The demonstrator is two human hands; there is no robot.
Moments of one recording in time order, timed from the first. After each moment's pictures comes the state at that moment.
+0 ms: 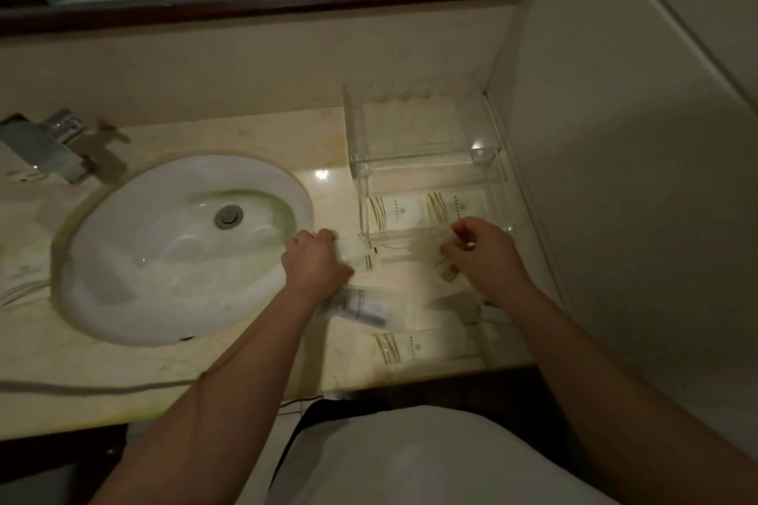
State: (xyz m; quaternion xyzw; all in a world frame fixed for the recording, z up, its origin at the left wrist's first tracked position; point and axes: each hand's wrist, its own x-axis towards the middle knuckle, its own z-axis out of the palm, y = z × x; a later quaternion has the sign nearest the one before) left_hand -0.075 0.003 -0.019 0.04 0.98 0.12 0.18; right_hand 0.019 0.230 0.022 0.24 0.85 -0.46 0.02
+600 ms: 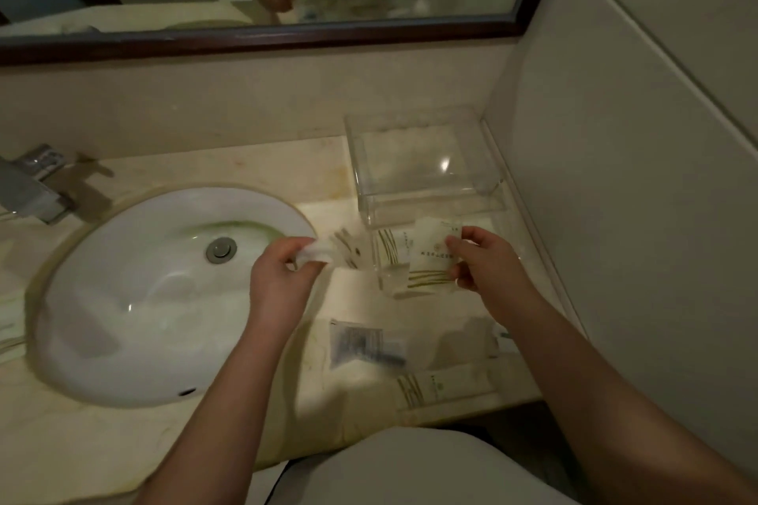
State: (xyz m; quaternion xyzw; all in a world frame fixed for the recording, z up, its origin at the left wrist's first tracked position) left_hand -0.100 -0.052 0.030 0.03 0.85 0.52 0.05; right_hand -0.021 0.197 0.055 0.36 0.64 -0.68 0.00
